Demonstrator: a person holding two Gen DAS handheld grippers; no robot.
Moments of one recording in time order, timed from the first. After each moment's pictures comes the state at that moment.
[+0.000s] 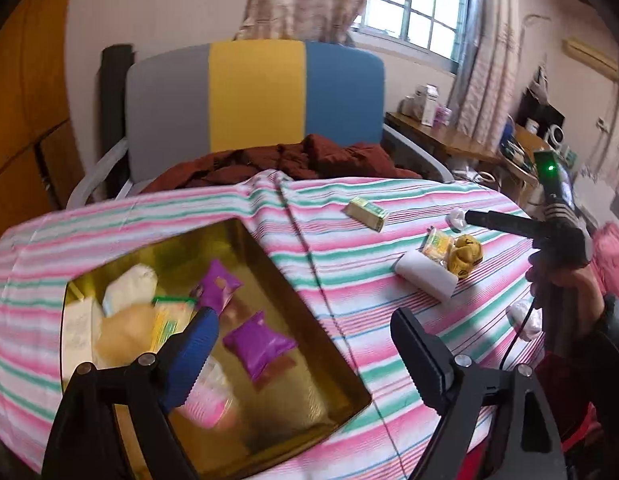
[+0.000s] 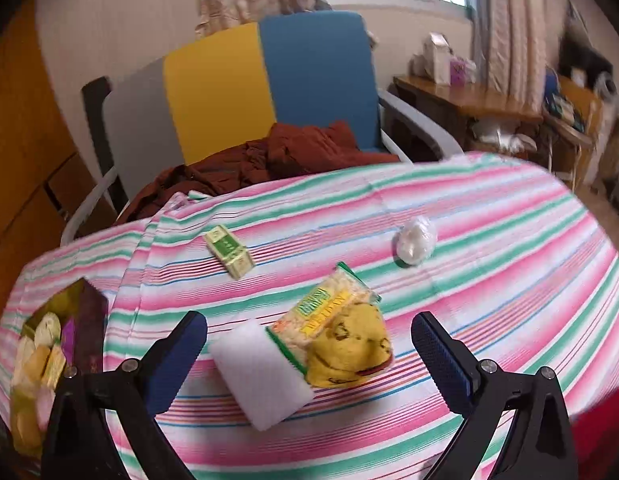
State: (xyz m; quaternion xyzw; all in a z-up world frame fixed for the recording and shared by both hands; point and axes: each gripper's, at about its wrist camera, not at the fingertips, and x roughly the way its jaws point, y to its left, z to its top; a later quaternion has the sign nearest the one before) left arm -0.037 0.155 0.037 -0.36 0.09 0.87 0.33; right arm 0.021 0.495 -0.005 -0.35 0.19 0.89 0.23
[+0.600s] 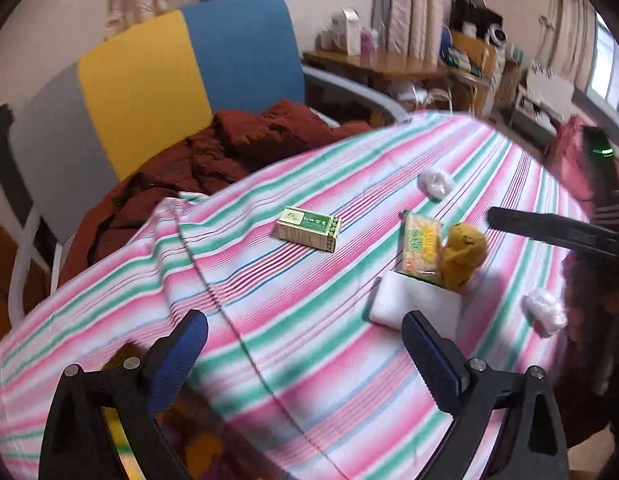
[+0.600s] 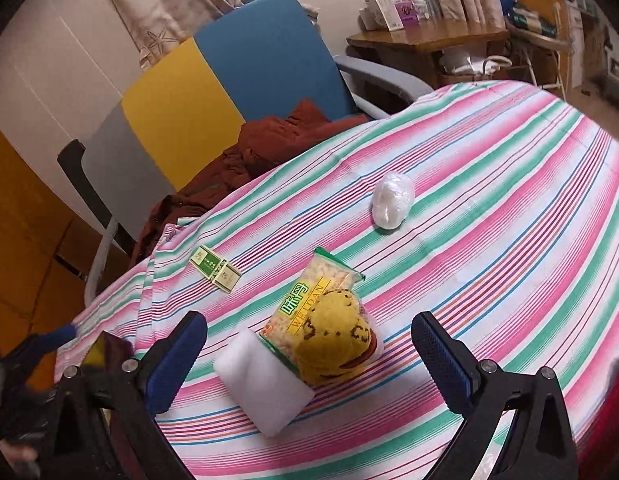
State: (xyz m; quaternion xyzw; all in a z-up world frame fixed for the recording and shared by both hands) left arm -0.127 0.332 0.017 -0.40 0.25 0.77 0.43; right arm 0.042 0.537 -0.019 -0.34 0.34 0.85 0.23
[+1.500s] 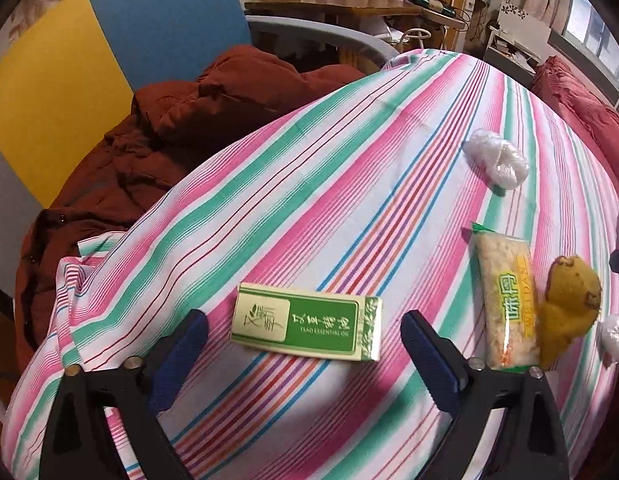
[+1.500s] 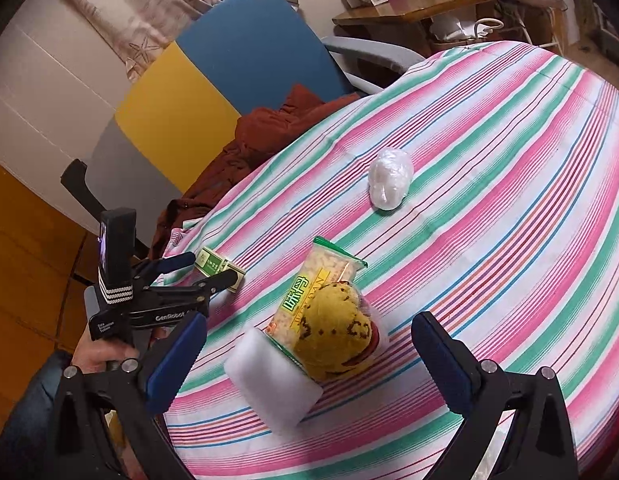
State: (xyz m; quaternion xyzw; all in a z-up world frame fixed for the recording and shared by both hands) left arm -0.205 0.464 -0.079 -0.42 0.33 0.70 0.47; right arm 0.044 0.554 -0.033 -0.33 0.40 0.83 0.22
